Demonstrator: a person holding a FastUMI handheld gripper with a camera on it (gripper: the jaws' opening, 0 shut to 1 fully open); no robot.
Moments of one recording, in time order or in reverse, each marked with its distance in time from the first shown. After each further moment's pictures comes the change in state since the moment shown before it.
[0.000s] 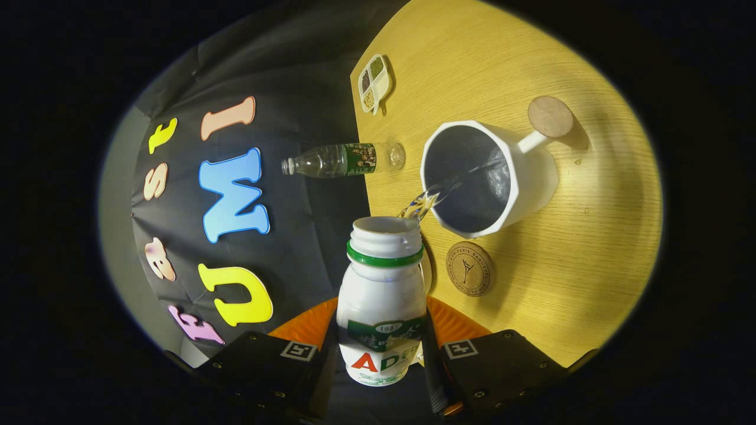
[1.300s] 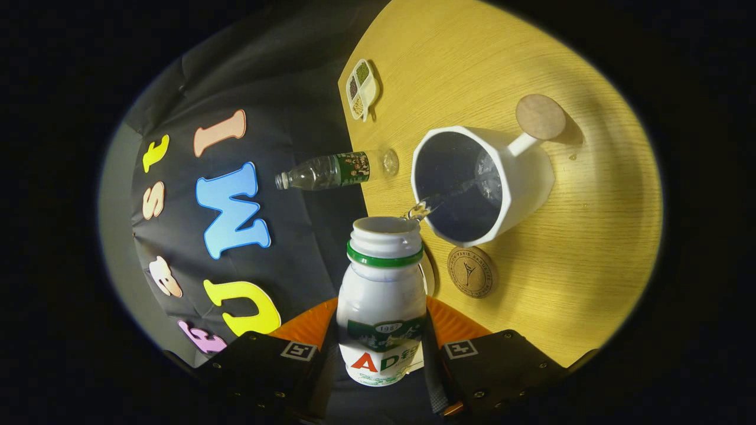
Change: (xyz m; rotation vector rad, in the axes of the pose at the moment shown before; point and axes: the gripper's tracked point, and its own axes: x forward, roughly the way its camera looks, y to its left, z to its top) arm 0.002 0.000 0.010 0.075 -0.023 0.000
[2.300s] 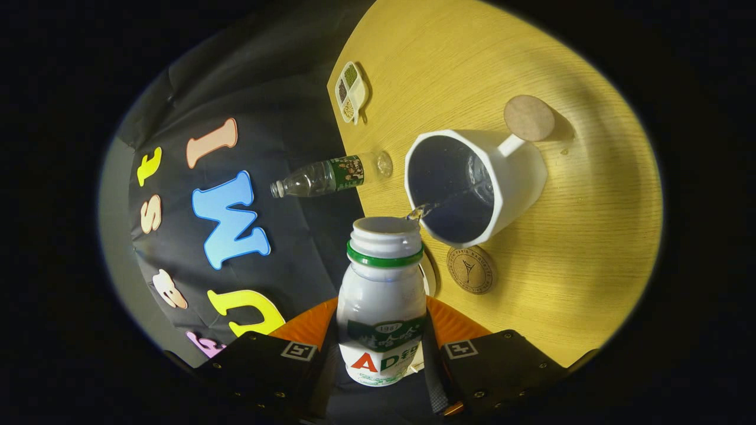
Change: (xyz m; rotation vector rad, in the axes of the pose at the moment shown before) arm -0.001 0.005 0.003 0.063 0.005 -0.007
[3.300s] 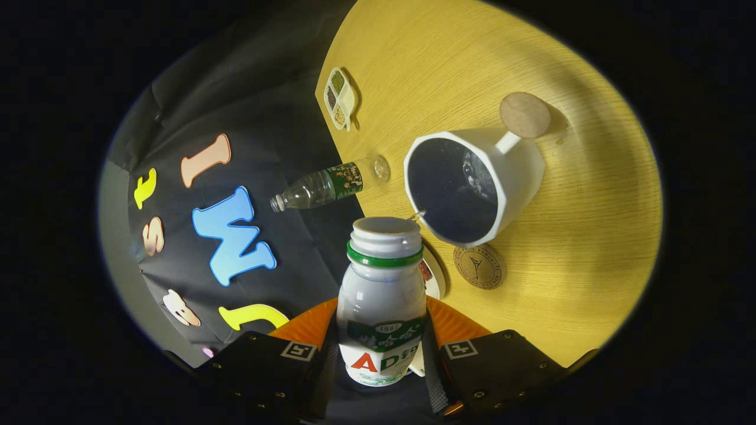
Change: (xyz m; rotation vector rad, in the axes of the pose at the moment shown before) arm -0.001 0.010 0.005 0.099 -0.023 0.000
